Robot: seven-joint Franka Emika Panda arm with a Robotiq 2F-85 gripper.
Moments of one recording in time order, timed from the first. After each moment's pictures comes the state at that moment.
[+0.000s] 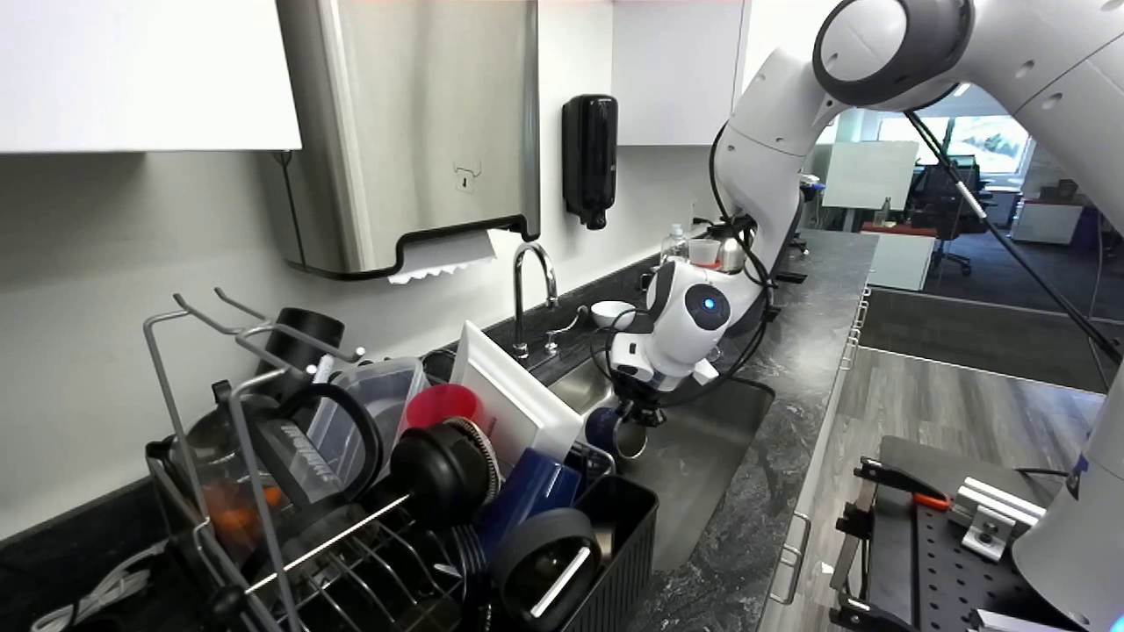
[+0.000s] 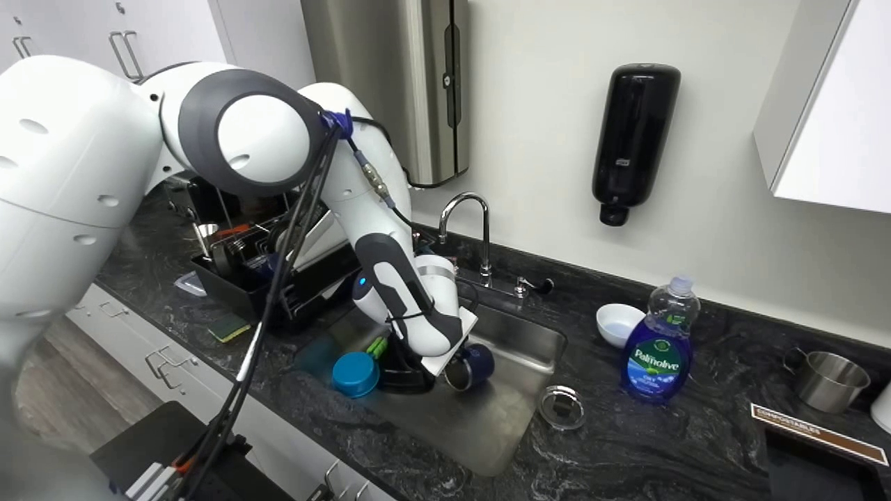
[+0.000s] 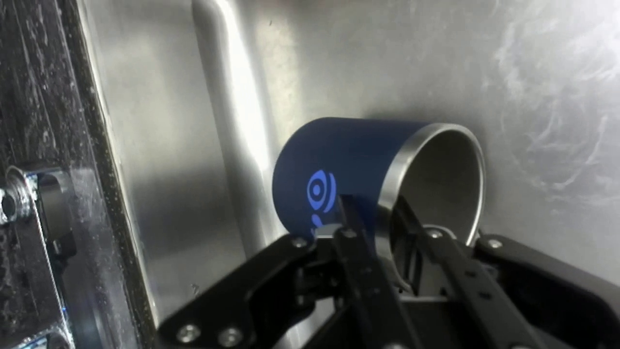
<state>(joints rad) -0.27 0.79 0.01 -1.93 -2.40 2.95 0.82</state>
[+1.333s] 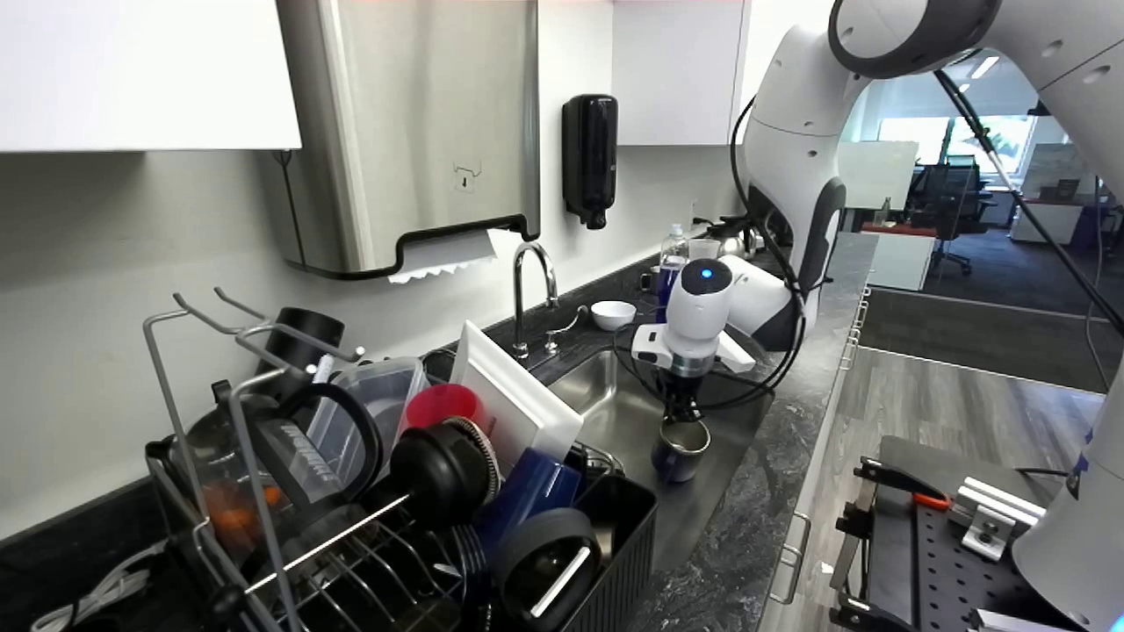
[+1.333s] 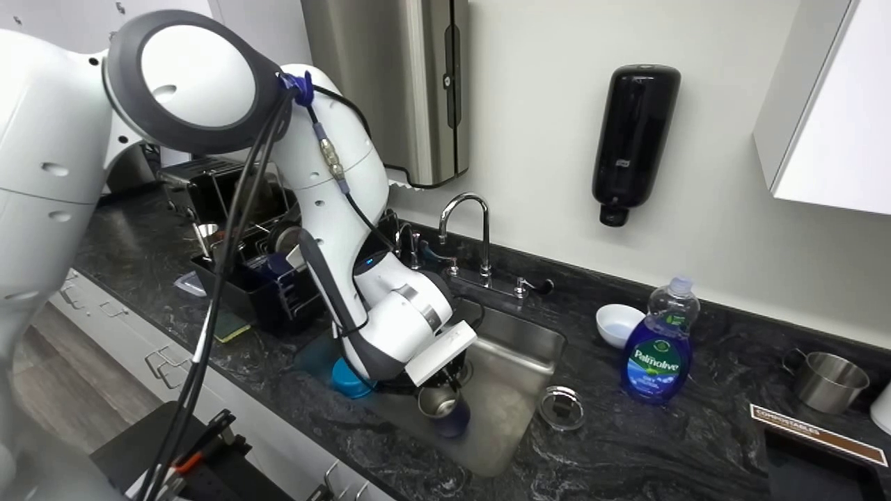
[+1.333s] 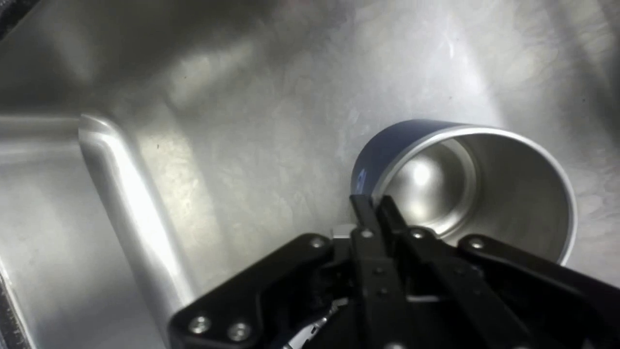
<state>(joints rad) -0.12 0.68 -0.23 -2.17 -1.58 3.06 0.18</state>
